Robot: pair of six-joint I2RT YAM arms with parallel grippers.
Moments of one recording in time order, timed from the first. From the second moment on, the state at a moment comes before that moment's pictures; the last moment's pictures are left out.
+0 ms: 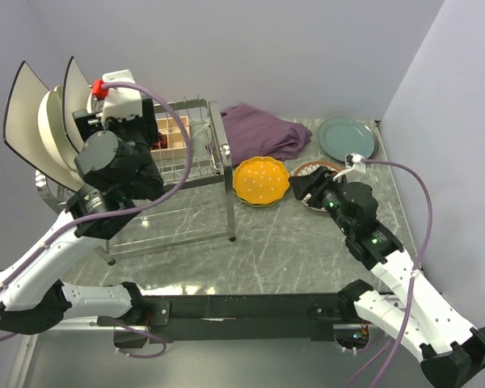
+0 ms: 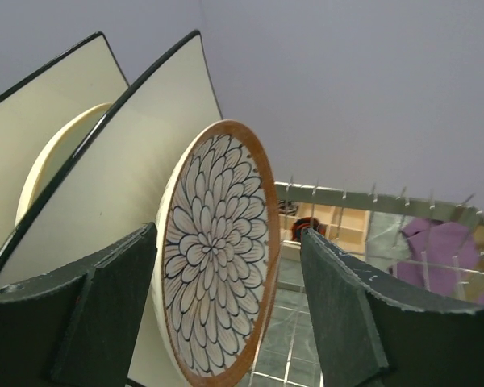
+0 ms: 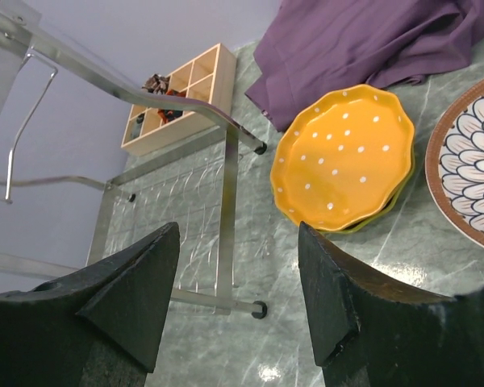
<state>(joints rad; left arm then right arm) -0.99 1.16 1.66 -0.11 -1.44 0.44 0.50 0.75 0.73 -0.15 0.11 0.70</state>
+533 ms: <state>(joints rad) -0.98 1.09 1.54 0.02 -1.49 0.60 0.50 0.72 0.73 -0.15 0.15 0.69</state>
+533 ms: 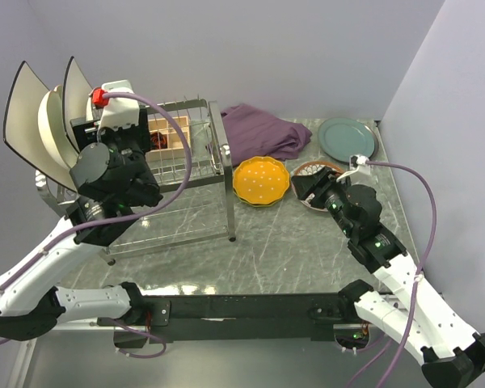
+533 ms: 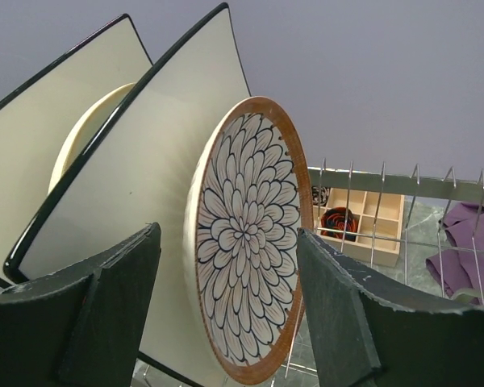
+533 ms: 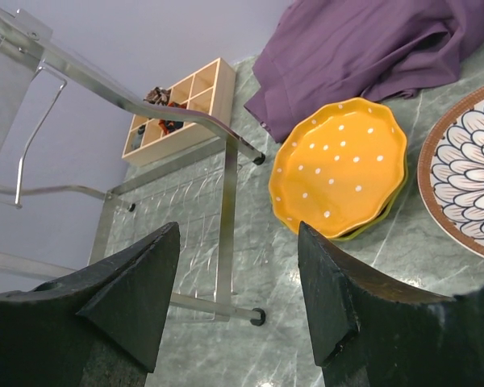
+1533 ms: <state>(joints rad) -0.82 1.16 1.65 -0.39 -1.46 0.34 0.50 0.67 0.73 -0.17 0.17 0.67</state>
